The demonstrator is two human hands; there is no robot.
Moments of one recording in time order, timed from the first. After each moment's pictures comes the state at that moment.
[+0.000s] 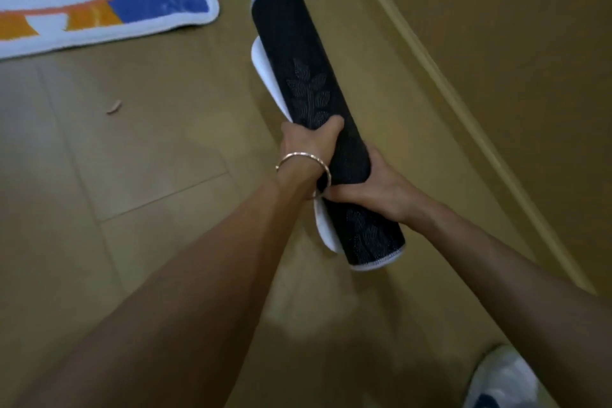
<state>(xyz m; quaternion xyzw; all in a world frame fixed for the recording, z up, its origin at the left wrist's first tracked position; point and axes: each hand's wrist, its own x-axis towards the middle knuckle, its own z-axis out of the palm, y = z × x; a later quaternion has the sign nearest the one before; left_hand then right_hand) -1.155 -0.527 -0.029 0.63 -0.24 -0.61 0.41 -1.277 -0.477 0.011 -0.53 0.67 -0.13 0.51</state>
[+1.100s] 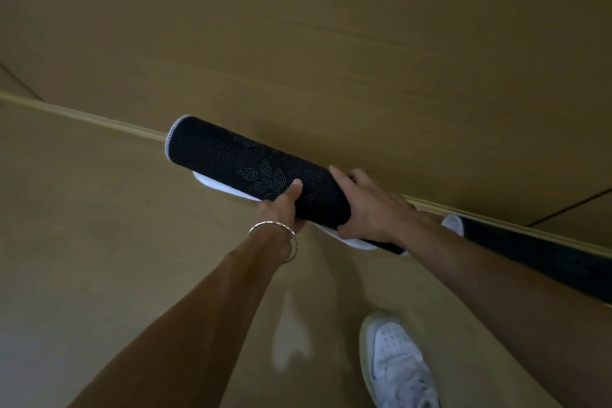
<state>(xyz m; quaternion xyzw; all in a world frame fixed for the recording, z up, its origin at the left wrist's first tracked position) -1.553 -0.436 0.022 0.57 -0.34 -0.72 0.19 -1.669 -0.335 0.052 -0.51 0.82 -0.04 0.25</state>
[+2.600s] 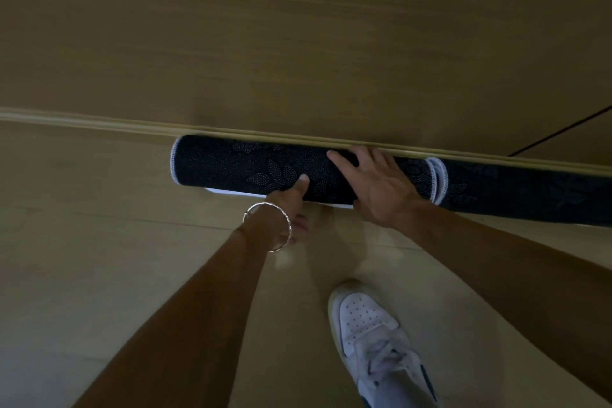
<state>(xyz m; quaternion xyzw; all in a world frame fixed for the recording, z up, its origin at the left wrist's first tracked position) -1.626 -0.404 -0.076 0.55 -0.52 -0.62 -0.21 -1.730 -0.278 -0.057 -0.48 0.86 0.06 0.17</state>
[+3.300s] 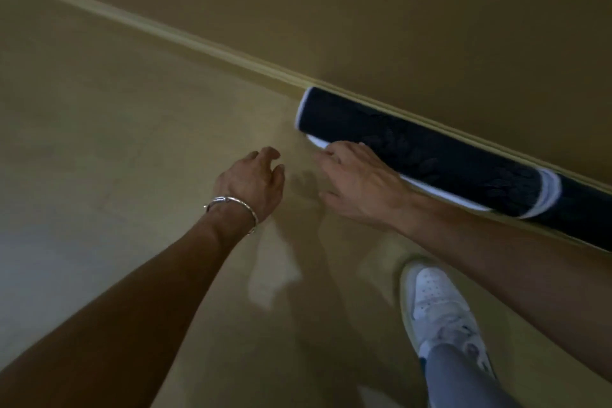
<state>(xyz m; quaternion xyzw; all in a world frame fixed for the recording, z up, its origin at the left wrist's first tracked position) -1.439 -0.484 -0.042 0.45 -0.87 -0.21 -0.01 -1.581 -0.379 -0.010 -0.64 0.74 0.04 0.19</state>
